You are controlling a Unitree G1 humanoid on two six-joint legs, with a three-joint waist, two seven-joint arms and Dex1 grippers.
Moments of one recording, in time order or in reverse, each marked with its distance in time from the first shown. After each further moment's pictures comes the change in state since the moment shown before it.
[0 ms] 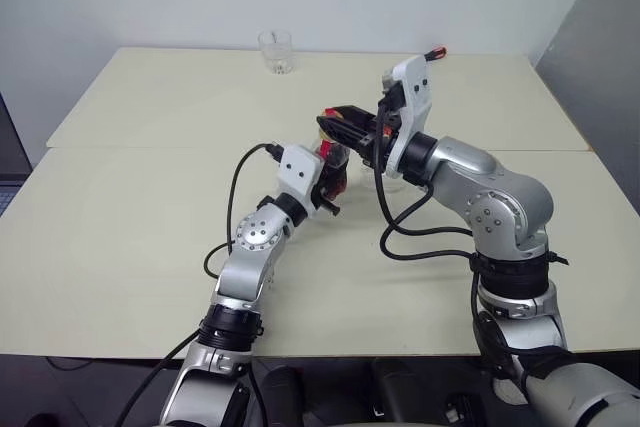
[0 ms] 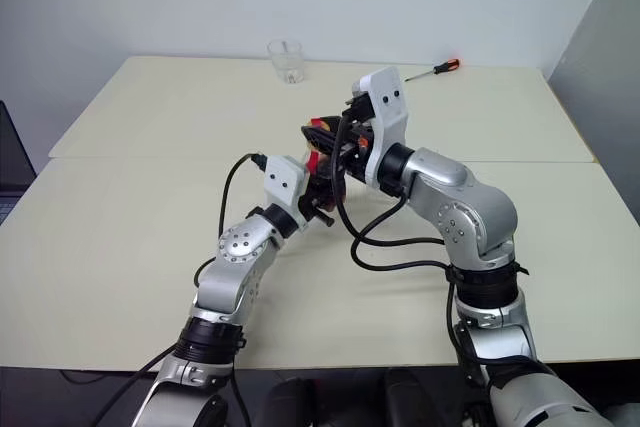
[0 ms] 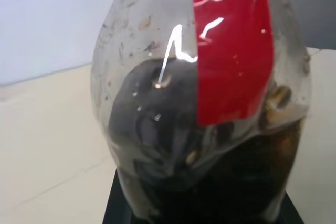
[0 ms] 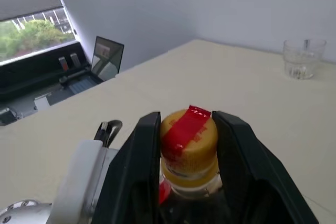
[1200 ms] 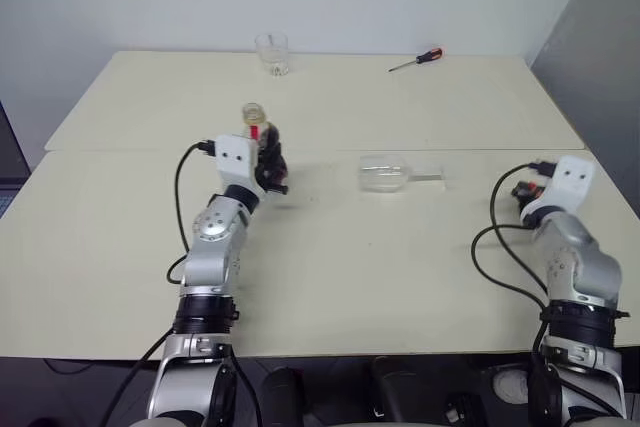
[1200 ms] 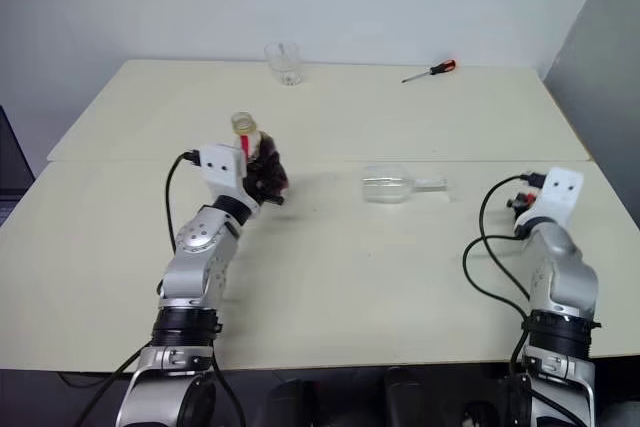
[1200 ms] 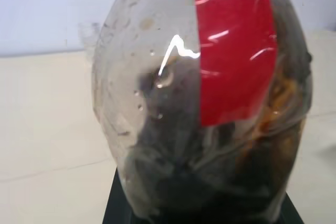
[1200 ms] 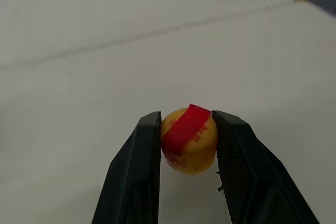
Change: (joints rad) left arm -0.062 0.089 0.274 0.229 -0.047 -0.030 0.146; right arm 0.385 -0.177 -0.380 0.357 -0.287 -0.254 -0.430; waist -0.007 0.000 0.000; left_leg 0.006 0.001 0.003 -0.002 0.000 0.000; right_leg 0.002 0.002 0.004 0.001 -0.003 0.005
